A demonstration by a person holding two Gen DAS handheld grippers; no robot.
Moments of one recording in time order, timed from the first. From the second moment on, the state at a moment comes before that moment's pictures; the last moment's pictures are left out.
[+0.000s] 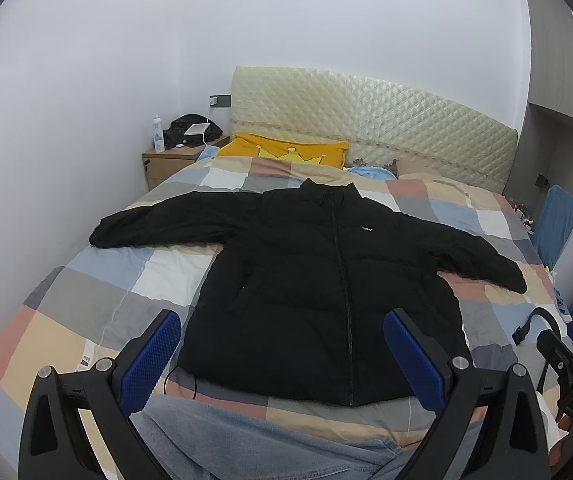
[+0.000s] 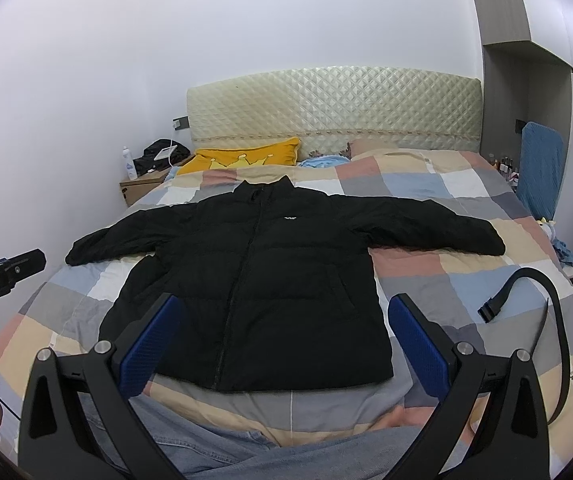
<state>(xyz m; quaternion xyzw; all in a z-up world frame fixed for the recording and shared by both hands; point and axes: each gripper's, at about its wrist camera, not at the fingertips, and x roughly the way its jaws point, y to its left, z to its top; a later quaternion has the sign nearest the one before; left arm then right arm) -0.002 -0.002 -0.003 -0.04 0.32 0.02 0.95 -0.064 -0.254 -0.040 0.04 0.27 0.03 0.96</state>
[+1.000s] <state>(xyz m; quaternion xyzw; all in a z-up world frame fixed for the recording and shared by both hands) 0.003 0.000 -0.014 -0.04 0.34 0.01 0.94 -0.058 -0.253 -0.049 0.05 0.29 0.02 0.96</state>
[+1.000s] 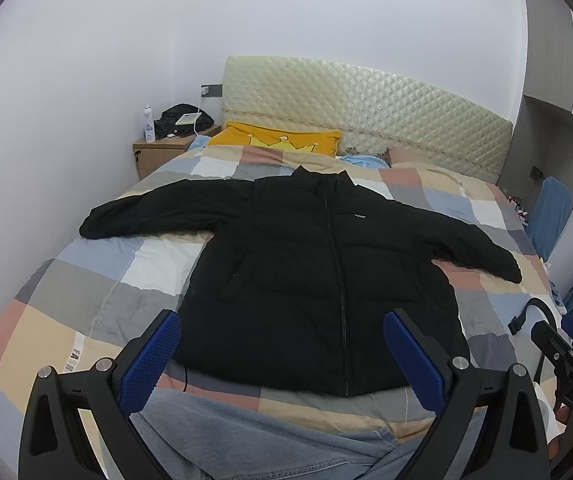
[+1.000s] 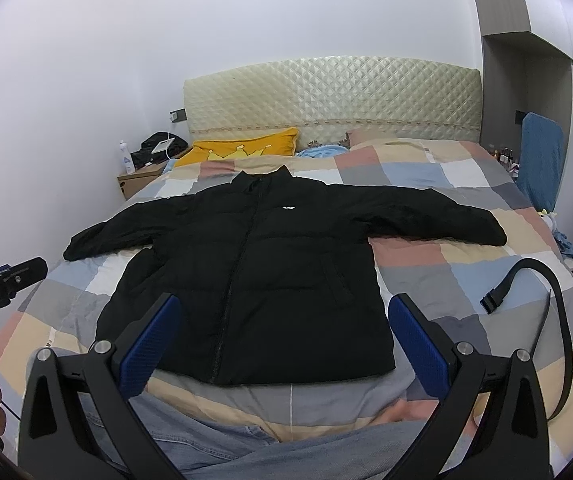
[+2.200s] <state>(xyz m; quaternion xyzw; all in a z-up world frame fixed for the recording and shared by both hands) 0.116 -0.007 0.011 -0.05 0.23 -0.08 0.97 0.023 -0.350 -0.014 0.03 0.23 -0.05 0.97</state>
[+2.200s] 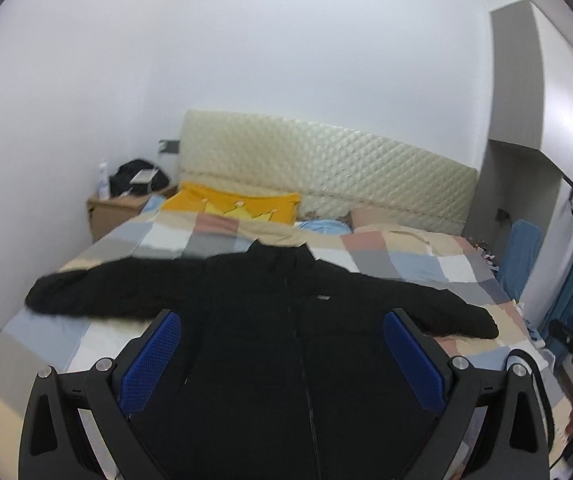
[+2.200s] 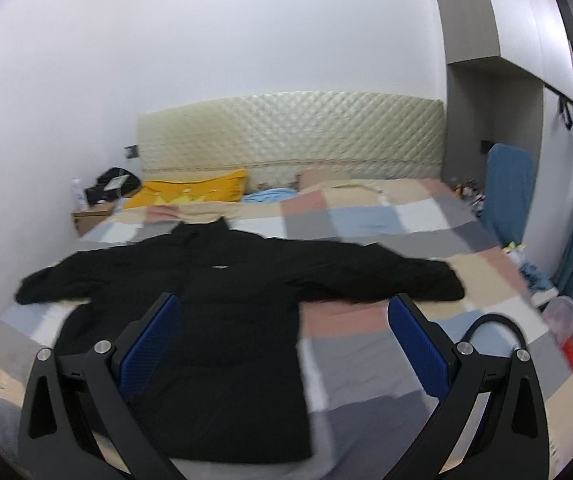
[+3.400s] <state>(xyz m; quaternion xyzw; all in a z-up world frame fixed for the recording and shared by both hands) 0.275 -0.022 -0.173 -0.04 0.37 -0.03 0.93 0.267 -0.687 -0.284 0.38 0.28 -0.26 0.84</state>
